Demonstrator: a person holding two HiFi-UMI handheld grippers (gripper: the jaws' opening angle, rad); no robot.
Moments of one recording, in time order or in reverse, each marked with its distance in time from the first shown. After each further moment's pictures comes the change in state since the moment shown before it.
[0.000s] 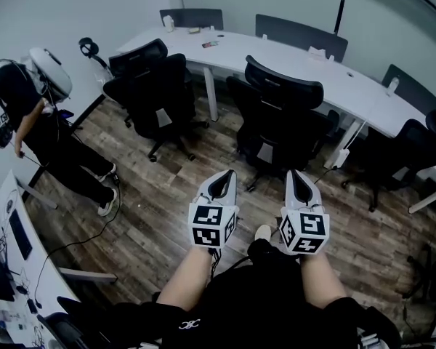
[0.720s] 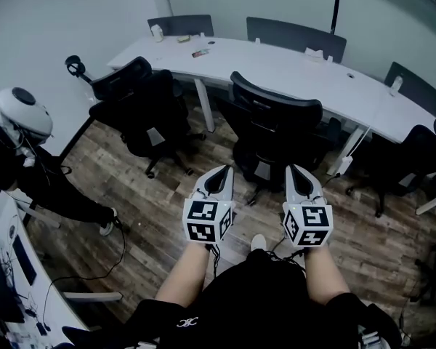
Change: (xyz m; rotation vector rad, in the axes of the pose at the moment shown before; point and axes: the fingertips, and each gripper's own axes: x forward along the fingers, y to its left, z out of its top) left arm 0.136 0.026 0.041 0.036 0.003 -0.034; right arm 0.122 -0.075 0.011 0.002 0.014 0.035
